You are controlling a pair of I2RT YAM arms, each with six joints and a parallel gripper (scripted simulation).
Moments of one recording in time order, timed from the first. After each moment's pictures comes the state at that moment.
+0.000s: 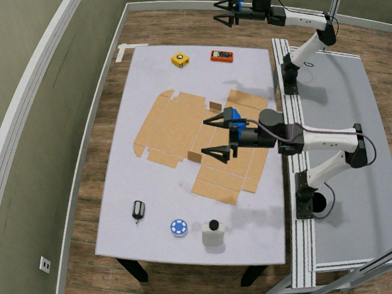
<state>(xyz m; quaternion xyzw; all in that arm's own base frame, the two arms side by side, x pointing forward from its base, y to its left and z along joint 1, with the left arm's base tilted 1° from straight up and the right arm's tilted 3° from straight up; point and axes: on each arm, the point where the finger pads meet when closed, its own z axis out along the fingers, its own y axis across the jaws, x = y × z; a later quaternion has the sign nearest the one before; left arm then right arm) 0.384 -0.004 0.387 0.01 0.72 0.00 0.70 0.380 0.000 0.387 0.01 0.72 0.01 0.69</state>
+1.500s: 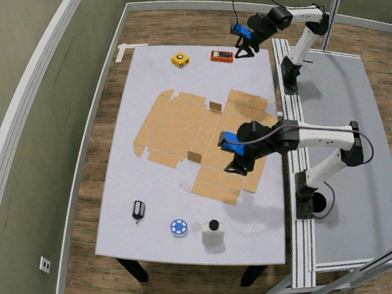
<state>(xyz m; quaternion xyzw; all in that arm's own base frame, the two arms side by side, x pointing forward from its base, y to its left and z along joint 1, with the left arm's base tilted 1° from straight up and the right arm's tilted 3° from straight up) 0.309 -0.022 0.221 0.09 0.94 -0.03 0.33 0.286 0.111 0.262 0.06 0.94 0.05 0.33</state>
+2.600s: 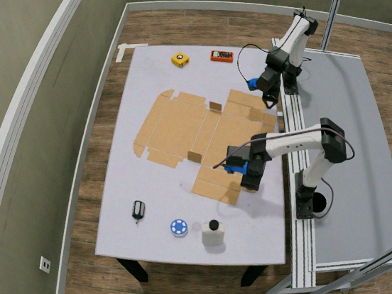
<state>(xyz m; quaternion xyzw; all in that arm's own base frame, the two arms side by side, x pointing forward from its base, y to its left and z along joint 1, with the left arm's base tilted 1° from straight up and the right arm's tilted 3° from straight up) 0.217 -0.037 0.060 0.14 0.99 -0.05 0.00 0.129 0.214 0.086 0.11 0.99 0.03 -0.04</state>
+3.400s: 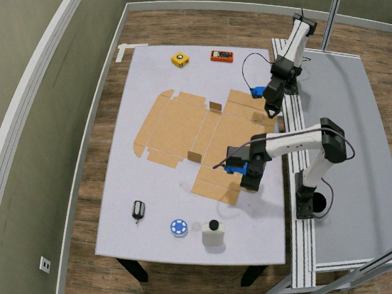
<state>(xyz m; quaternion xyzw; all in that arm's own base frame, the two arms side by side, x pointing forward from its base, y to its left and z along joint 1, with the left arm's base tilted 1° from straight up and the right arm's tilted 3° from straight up) 0.218 -0.035 0.063 0.14 0.99 -0.05 0.00 0.119 0.246 0.063 0.14 0.99 0.06 -0.02</state>
